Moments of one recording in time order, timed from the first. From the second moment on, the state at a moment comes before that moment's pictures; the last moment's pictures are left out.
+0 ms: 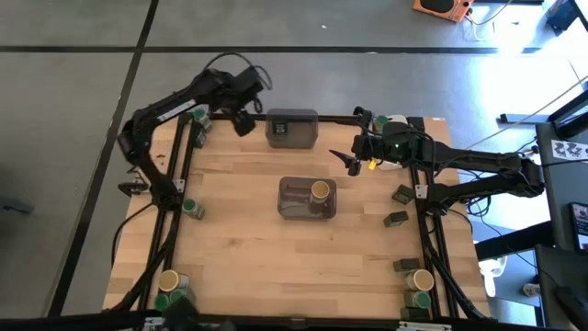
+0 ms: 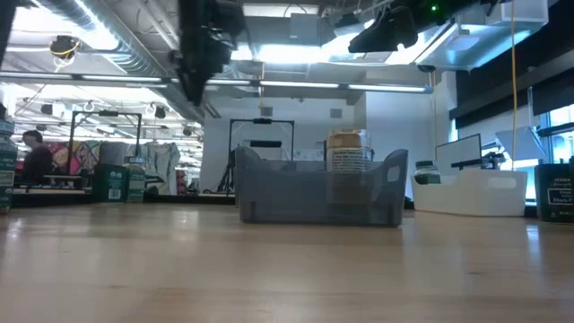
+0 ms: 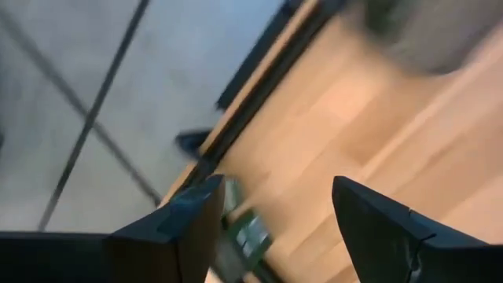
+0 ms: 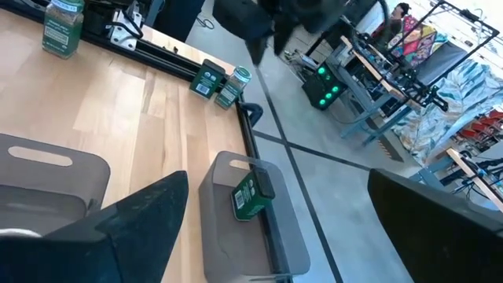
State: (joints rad) left arm 0.64 1.64 1.68 -1.36 -0.45 0.00; right arm -0.22 1.08 0.89 -0.05 0.17 -0.56
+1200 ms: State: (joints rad) left arm 0.87 1.61 1.15 -1.25 -0.63 -0.37; right arm -0.22 1.08 0.89 -0.03 0.14 -0.55
